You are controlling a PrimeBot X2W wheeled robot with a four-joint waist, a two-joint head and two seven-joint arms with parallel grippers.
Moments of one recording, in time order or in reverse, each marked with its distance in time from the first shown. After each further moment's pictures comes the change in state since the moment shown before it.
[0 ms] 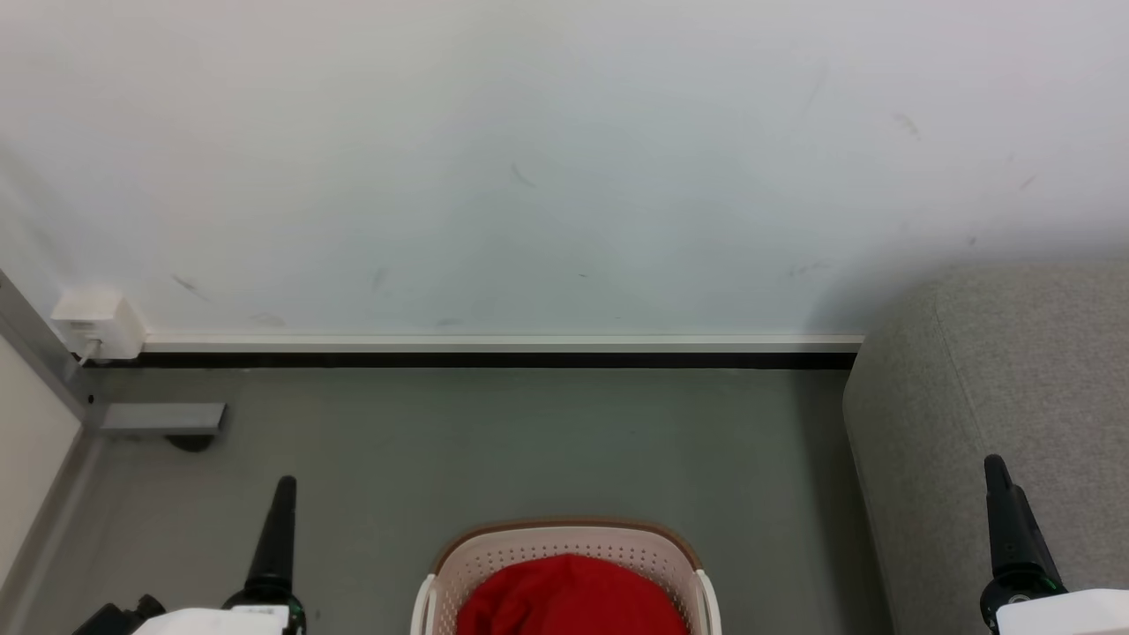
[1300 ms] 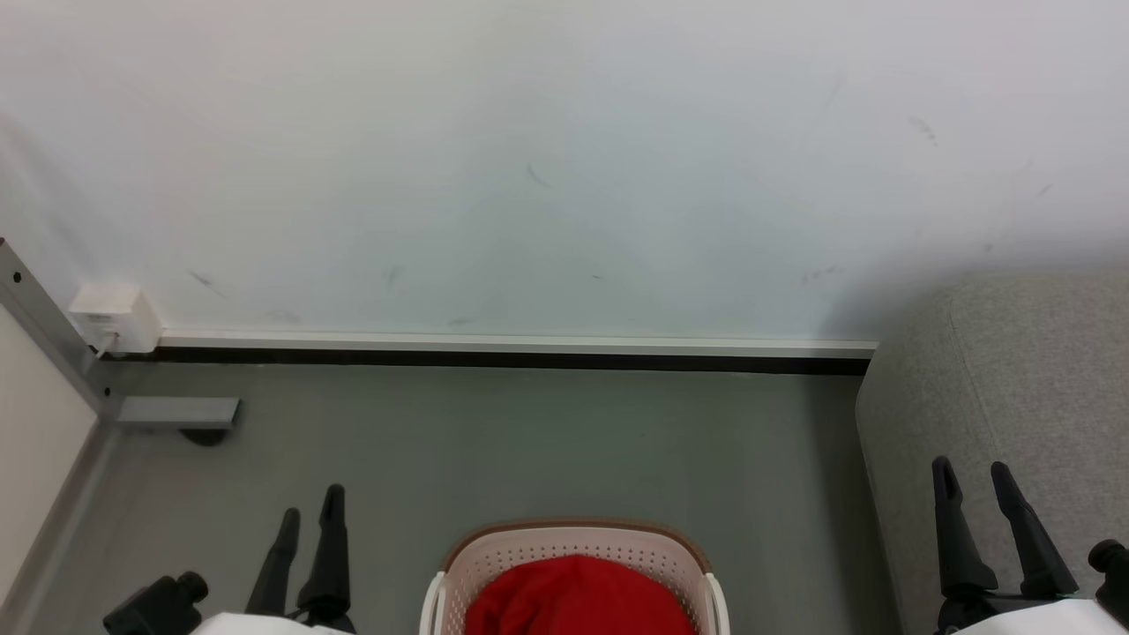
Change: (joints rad) left arm 0.036 0.004 -0.066 -0.045 0.614 0.019 -0.125; right arm 0.025 -0.051 0.093 -0.055 -0.575 0.000 -0.124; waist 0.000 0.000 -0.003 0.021
